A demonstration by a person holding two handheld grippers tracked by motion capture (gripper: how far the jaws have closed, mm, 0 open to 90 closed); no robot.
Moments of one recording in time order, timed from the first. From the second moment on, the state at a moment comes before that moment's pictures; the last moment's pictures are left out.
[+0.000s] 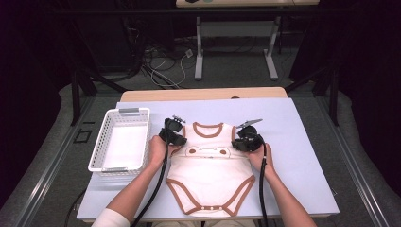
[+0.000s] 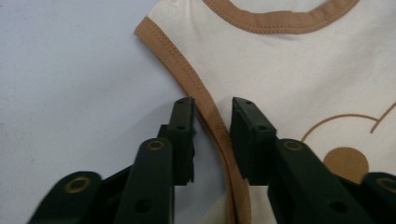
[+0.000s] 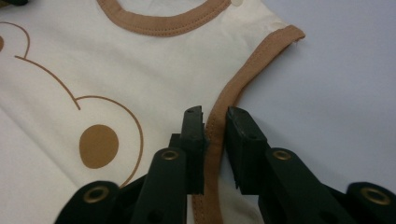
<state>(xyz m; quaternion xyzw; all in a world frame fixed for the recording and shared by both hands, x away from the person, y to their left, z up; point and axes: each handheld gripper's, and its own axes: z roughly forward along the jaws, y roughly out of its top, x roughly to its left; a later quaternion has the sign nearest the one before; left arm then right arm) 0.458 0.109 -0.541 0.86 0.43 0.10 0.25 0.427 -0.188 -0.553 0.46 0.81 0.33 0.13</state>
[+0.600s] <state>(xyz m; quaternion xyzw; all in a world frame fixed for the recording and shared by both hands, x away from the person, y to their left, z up) 0.445 0.108 -0.530 0.86 0.42 0.11 0.27 0.414 -0.188 -0.541 0.44 0.81 0.35 0.15</state>
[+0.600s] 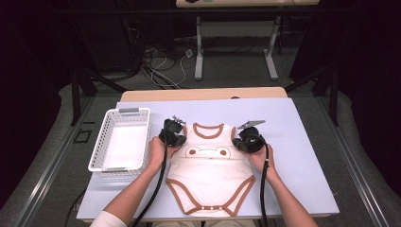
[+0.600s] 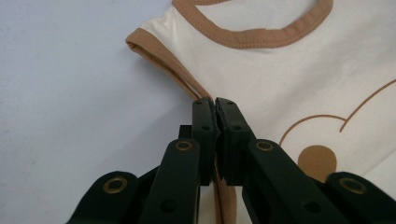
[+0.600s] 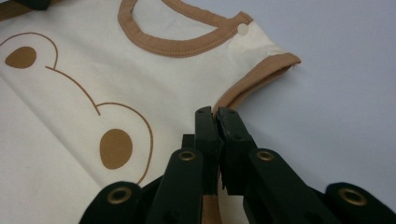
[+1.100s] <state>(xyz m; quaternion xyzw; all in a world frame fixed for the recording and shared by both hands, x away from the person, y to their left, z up) 0.443 0.110 -0.528 0.86 0.42 0.11 0.28 0.411 -0.189 -0.537 0.43 0.81 0.35 0.16</state>
